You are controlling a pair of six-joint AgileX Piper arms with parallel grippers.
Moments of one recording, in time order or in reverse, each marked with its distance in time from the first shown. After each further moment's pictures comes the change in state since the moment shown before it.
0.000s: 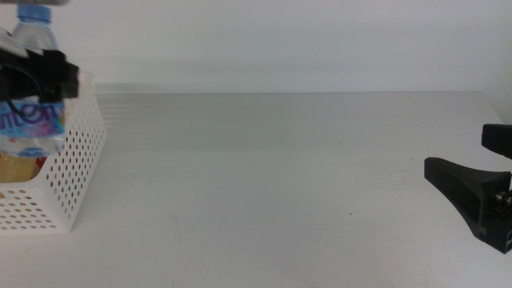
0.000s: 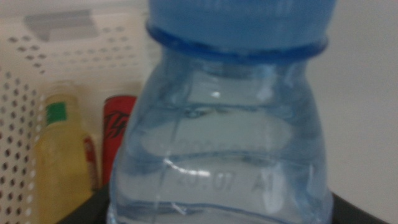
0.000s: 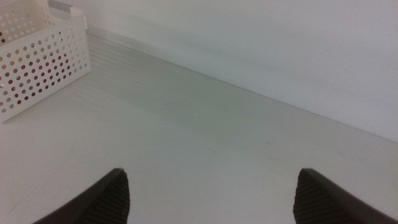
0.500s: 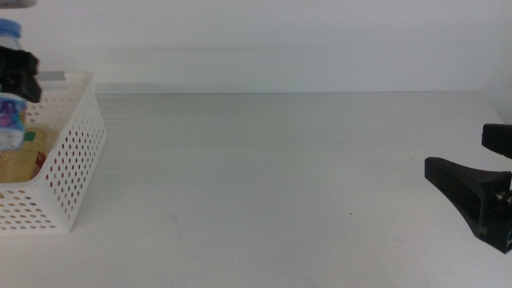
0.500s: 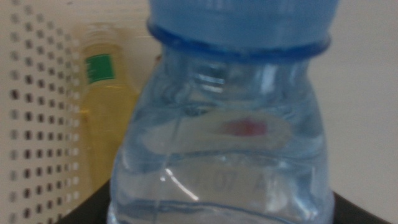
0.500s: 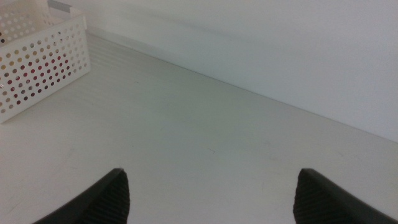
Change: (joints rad) left arm 0.265 0.321 -0.316 -0.147 0.276 0.239; right arm 0.000 0.000 0.000 0.000 0.000 0.000
